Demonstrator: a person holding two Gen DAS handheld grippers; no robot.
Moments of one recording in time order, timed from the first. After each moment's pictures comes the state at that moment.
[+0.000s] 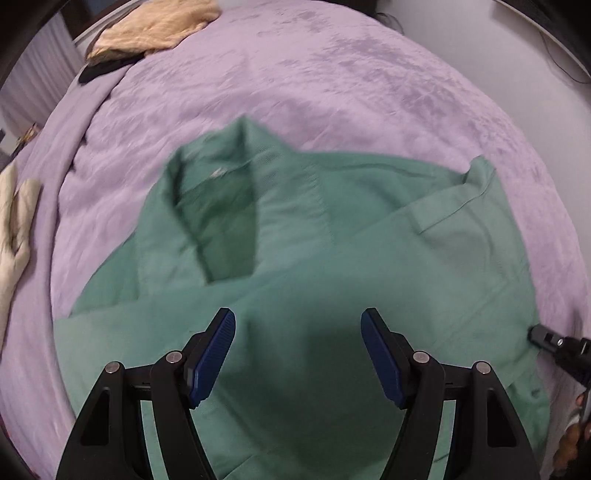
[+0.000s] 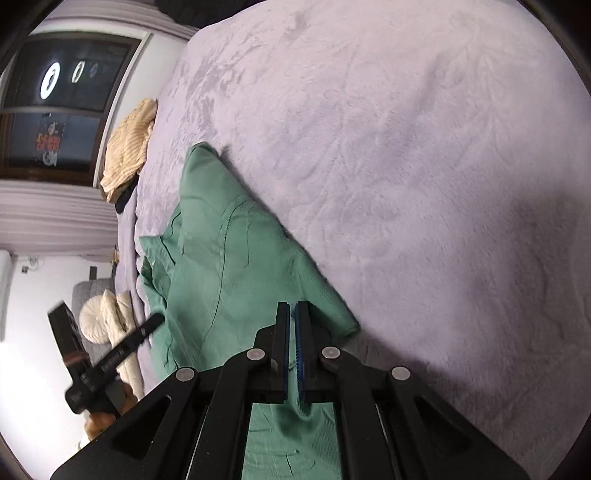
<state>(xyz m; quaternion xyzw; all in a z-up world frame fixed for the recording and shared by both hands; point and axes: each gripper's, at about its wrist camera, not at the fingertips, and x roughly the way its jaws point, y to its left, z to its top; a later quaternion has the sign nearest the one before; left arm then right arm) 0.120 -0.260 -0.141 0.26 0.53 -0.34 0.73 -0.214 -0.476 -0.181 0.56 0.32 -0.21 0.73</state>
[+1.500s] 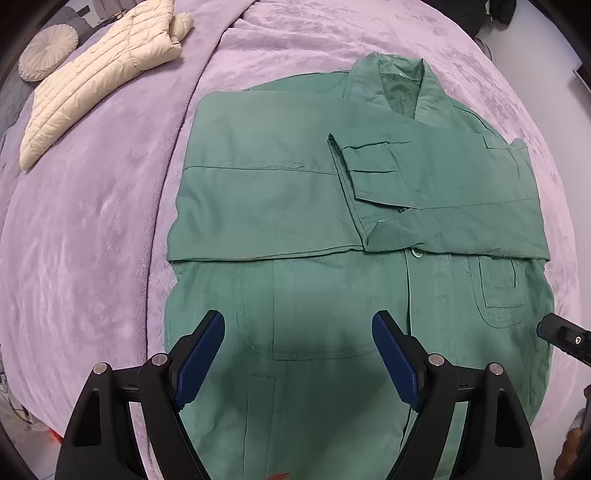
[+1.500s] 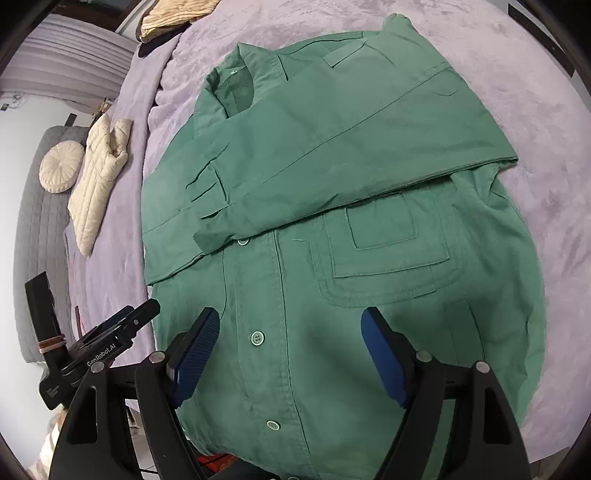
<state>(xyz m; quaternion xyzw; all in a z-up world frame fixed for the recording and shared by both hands) 0.069 -0.043 -0.118 0.15 0.62 -0.23 0.73 -0.148 -0.284 -0.101 0.39 0.52 -0.13 0.75</state>
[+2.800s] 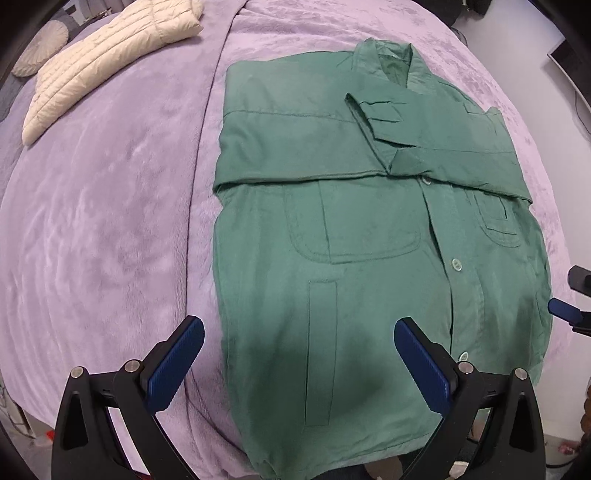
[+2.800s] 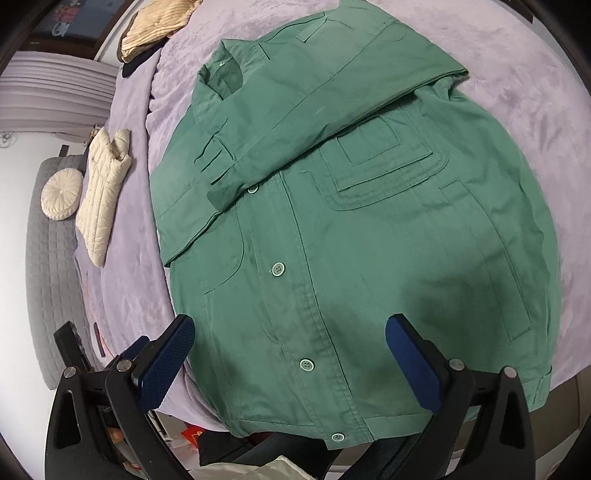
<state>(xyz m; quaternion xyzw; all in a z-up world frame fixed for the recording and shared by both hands) 0.037 0.051 -0.118 0.15 0.62 -0.27 0.72 -0.199 -0.228 -0.097 0.47 0.50 -0.16 0.71</state>
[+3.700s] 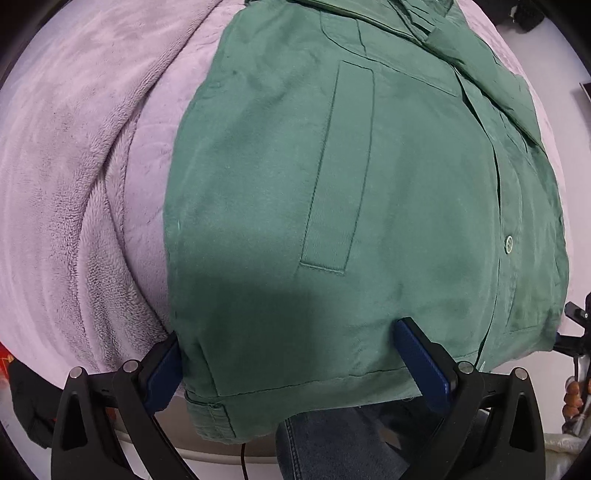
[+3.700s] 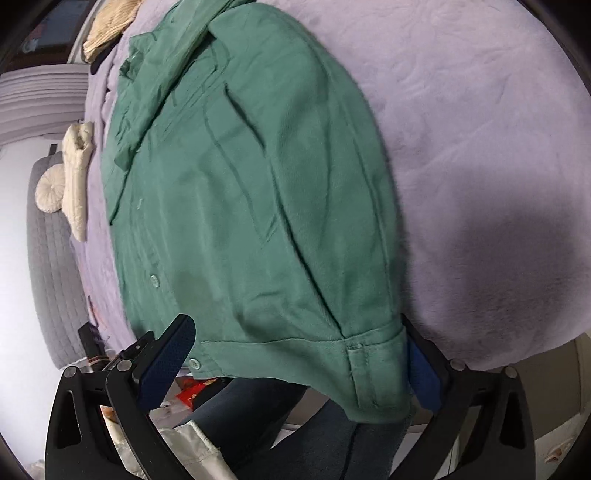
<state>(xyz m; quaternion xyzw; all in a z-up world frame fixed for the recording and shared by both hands) -0.064 0.113 -0.209 0.08 0.71 -0.24 0.66 -0.370 -0.279 -0.190 0.52 0.53 -0.11 0.66</state>
